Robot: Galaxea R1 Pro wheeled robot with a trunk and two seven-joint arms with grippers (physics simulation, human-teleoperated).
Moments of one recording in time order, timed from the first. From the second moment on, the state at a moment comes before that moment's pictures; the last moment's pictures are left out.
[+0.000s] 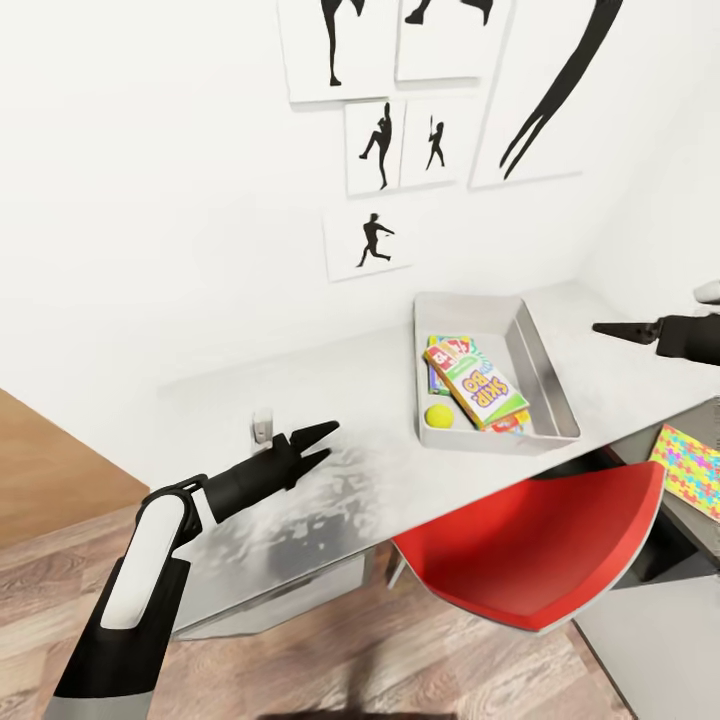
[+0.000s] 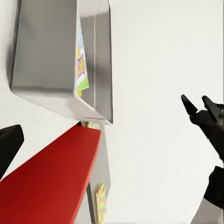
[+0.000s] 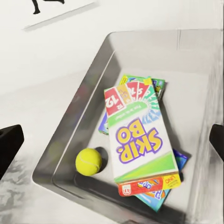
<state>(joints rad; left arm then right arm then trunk) -0.47 -0.04 -0.01 -1.61 1.28 0.96 -0.05 -0.89 -0.87 -0.01 -1.62 -1.09 1.04 0.21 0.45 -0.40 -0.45</state>
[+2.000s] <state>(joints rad) -1.27 -0.12 -0.47 -1.59 1.91 0.79 0.84 -0.64 -0.91 -0.20 -1.50 -1.08 1.04 0.23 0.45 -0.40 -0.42</state>
